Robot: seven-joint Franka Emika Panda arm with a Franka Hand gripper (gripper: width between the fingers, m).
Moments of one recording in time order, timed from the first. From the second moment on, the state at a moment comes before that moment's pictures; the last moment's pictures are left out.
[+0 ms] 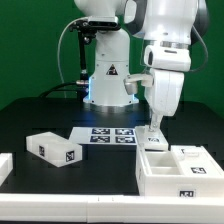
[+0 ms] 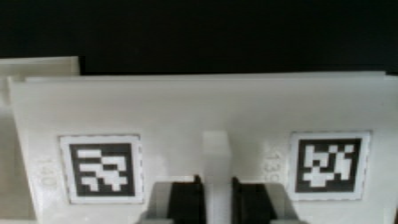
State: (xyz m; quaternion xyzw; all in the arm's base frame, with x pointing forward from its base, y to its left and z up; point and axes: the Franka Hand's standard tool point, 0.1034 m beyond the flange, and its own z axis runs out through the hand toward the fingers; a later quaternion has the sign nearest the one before) arm 0.462 0.064 0.064 0.73 0.69 -0.01 0.06
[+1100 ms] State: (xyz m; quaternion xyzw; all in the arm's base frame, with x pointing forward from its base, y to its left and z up) arm 0.470 0.059 0.072 0.73 0.68 -0.03 0.05
